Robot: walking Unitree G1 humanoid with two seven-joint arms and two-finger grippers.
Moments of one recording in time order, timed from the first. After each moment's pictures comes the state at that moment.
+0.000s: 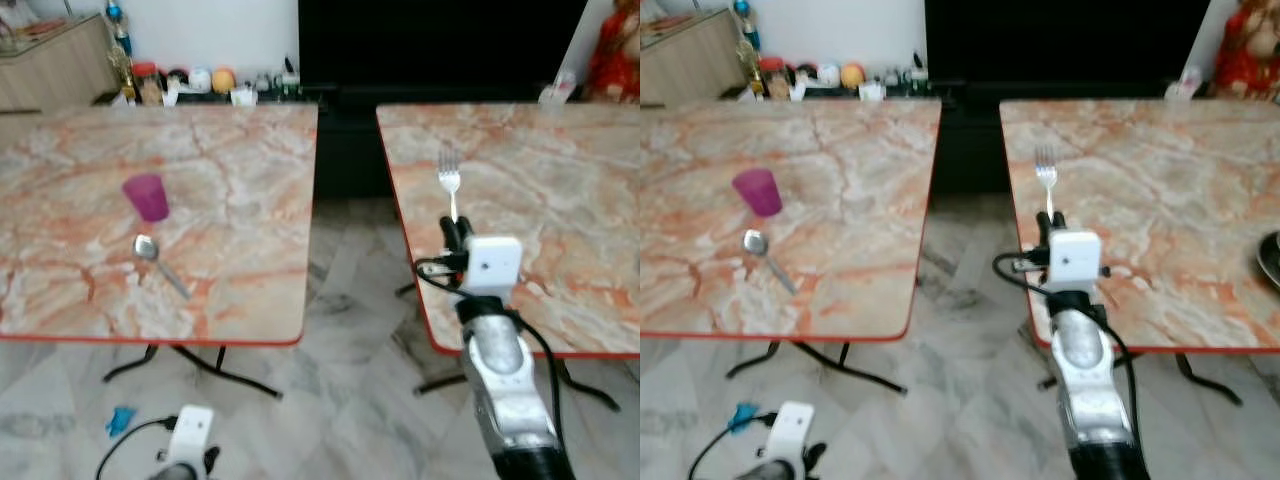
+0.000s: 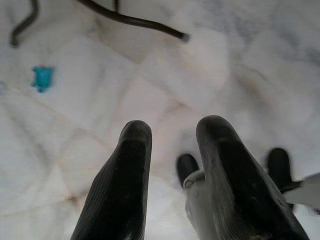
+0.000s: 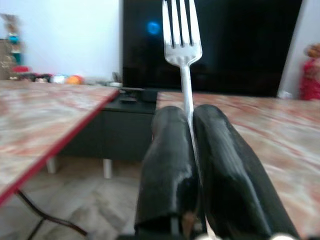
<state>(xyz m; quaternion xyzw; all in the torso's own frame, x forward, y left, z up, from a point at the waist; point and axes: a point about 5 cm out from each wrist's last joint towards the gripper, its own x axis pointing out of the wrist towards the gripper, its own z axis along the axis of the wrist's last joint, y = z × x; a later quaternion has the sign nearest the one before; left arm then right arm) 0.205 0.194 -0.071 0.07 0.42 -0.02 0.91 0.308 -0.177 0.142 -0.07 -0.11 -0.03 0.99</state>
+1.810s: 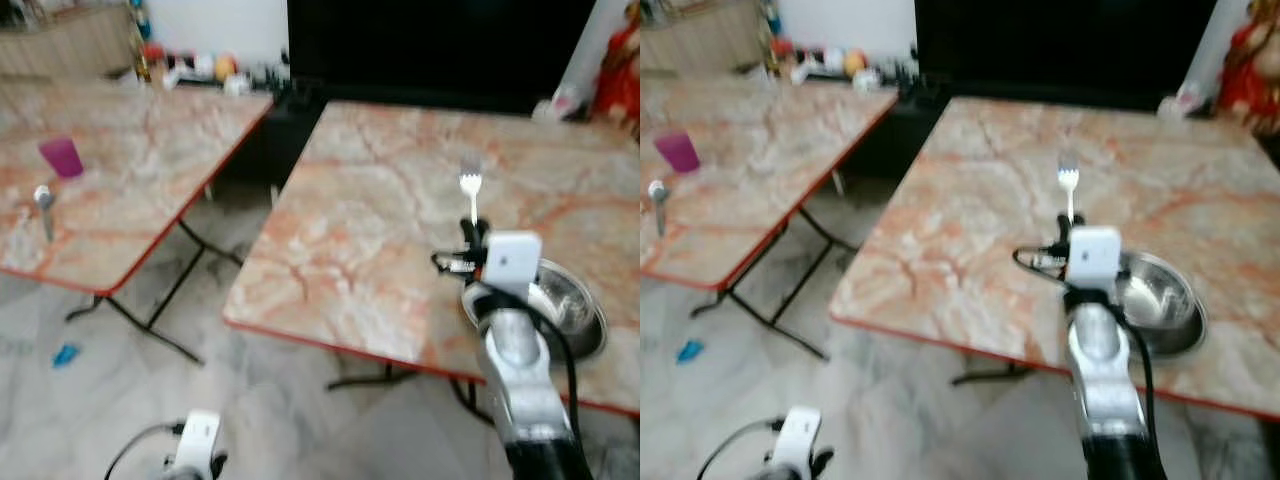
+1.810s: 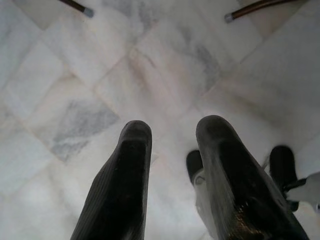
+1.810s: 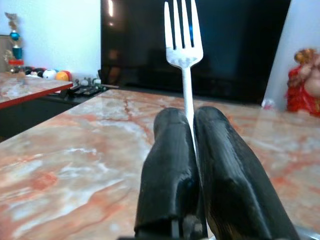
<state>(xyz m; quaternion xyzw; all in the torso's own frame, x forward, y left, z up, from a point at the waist) 0.200 0.201 -0.072 0.08 0.42 -0.02 0.90 0.316 -0.181 0.148 -0.06 -0.10 -0.04 0.99</state>
